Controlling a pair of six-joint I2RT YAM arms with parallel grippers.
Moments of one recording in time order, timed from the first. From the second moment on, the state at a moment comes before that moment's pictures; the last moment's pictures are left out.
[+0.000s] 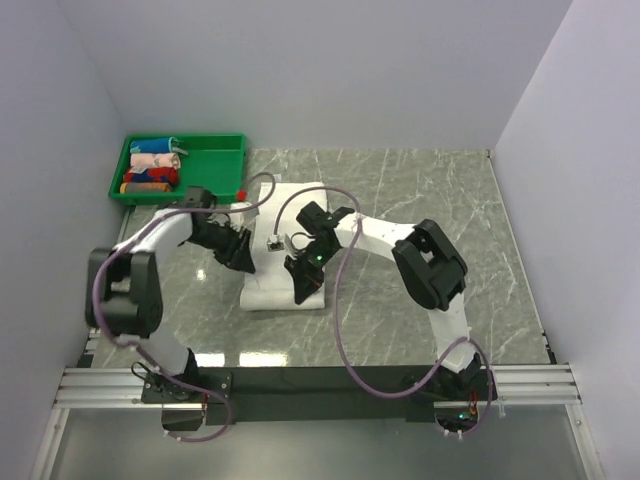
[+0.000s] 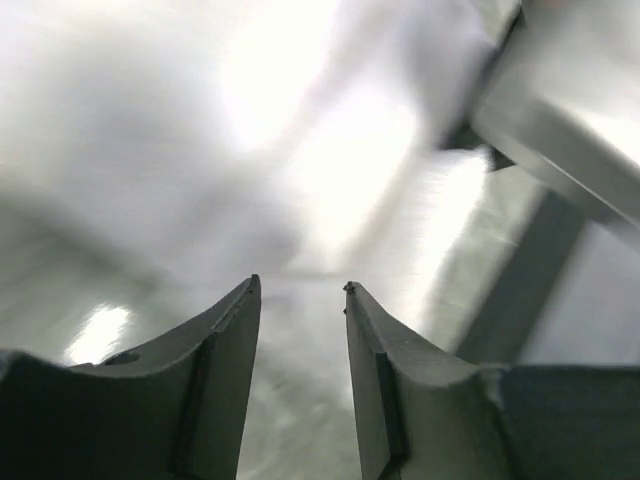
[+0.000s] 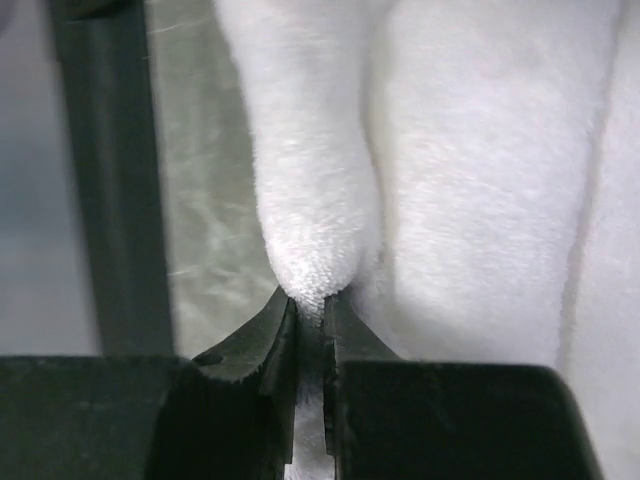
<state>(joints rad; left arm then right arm) -0.11 1.71 1.12 -0.86 0.82 0.54 0.77 2.05 1.46 -0.70 -0.82 -0.47</state>
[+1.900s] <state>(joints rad) -0.78 1.36 0.73 -0.55 0.37 0.85 0.39 2.02 1.60 -1.02 -0.92 -0.23</state>
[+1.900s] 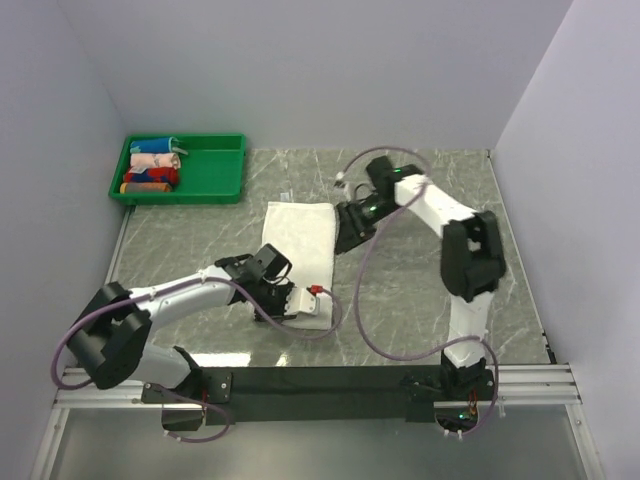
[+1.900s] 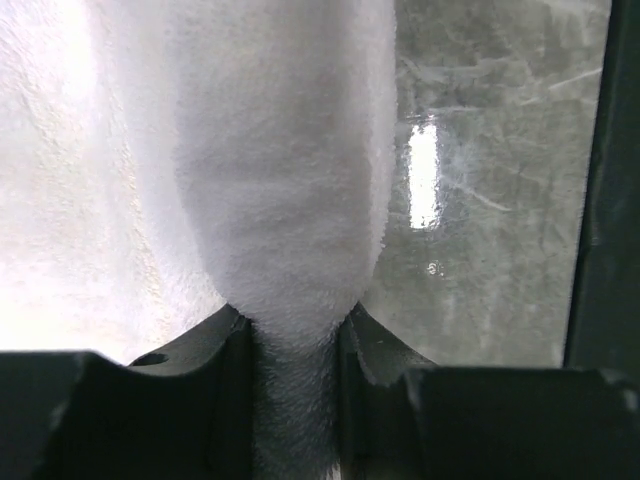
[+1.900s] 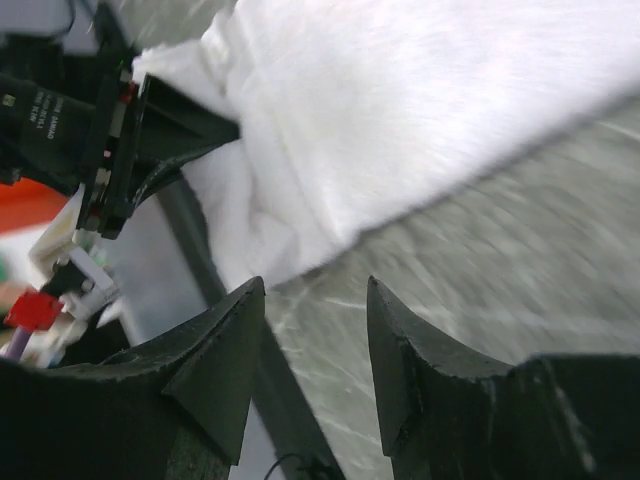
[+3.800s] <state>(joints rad) -0.35 2.07 1.31 -1.22 0.88 0.81 1.08 1.73 1.06 -0.28 -0.11 -0.48</state>
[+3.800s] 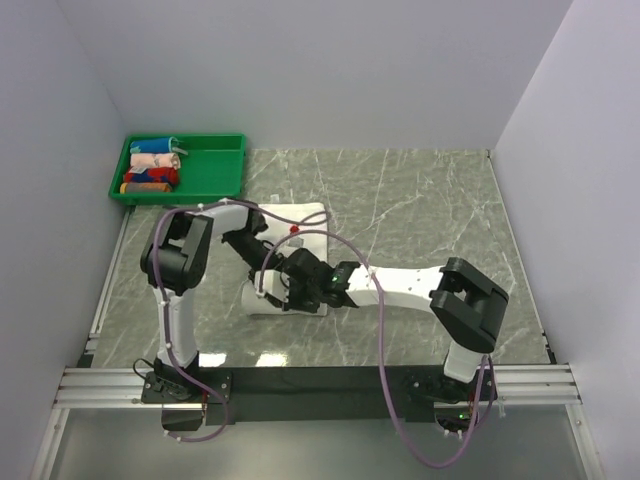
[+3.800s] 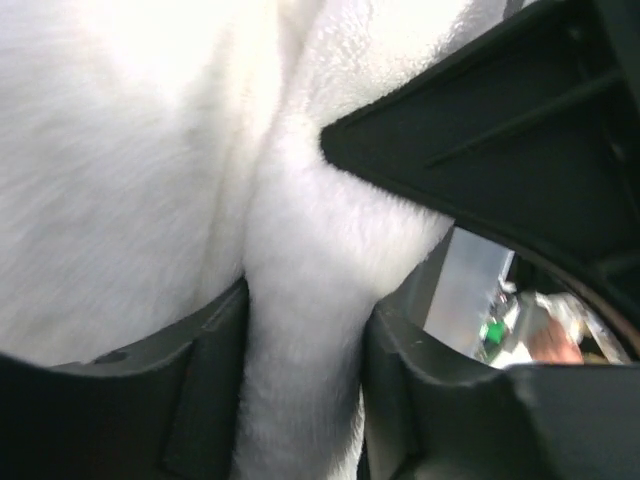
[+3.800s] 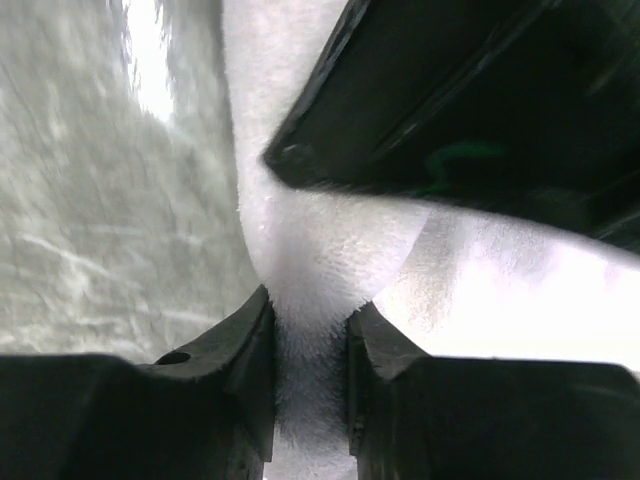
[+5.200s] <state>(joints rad) -0.68 0.85 0.53 -0.61 0.41 0.91 0.79 2.42 1.69 -1.04 -1.25 -0.35</state>
